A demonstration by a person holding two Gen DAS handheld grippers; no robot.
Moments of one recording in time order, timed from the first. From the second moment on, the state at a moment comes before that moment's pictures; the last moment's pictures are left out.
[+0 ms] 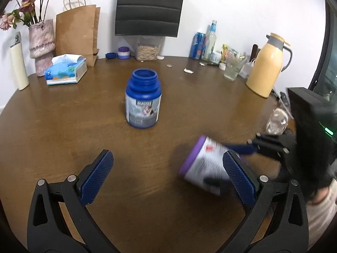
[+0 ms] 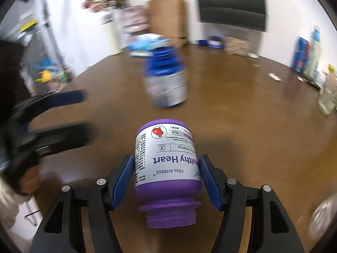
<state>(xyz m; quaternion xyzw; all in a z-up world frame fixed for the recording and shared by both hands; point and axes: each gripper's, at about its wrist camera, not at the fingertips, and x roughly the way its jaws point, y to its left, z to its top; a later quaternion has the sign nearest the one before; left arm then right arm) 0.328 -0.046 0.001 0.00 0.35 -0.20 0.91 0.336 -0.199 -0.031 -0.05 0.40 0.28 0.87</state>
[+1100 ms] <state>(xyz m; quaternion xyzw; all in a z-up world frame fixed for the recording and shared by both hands) 0.303 -0.057 0.005 0.00 0.39 -0.22 0.89 0.301 -0.240 -0.051 0.06 0.36 0.28 0.89</state>
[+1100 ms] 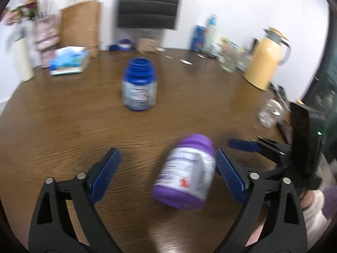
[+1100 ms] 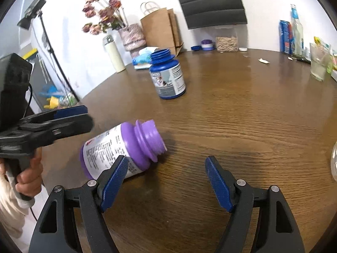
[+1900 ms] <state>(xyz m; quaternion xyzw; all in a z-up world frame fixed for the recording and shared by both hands) 0.312 -0.054 0.040 0.09 0.22 -0.20 0.95 0.346 -0.250 0.029 0.22 0.30 0.40 0.84</state>
